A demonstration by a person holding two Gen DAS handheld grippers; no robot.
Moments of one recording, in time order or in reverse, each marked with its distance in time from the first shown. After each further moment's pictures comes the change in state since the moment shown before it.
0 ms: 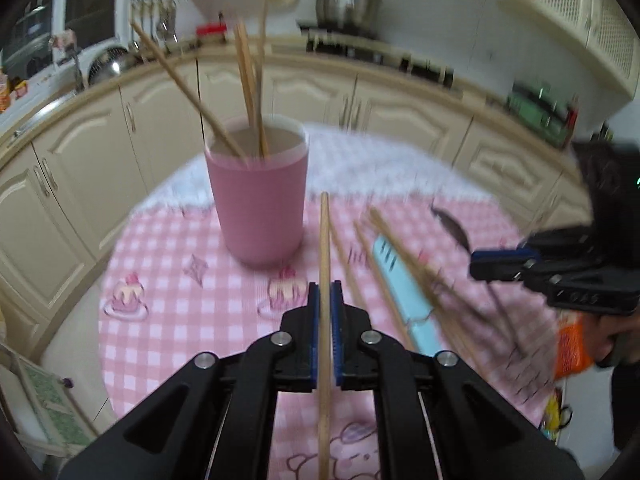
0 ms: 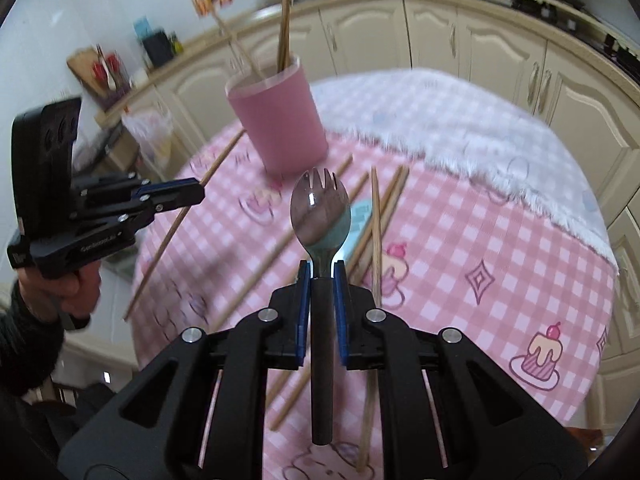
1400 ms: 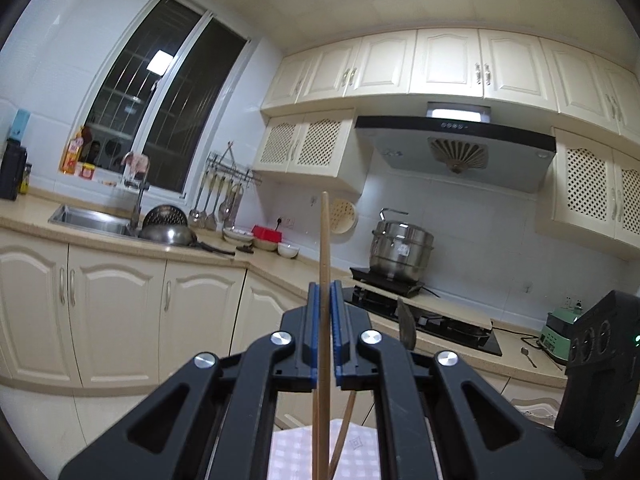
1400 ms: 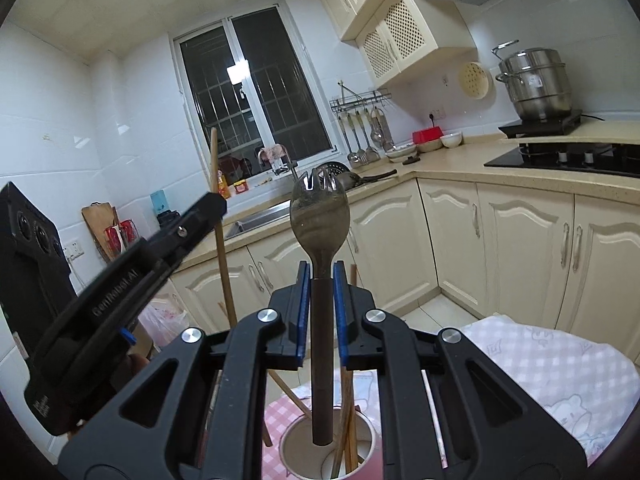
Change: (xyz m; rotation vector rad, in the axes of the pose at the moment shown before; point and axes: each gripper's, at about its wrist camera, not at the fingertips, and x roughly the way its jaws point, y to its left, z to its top) left arm -0.030 0.058 0.158 -0.212 -0.817 0.106; right arm 0.022 0.037 0.181 0.043 -0.634 0.054
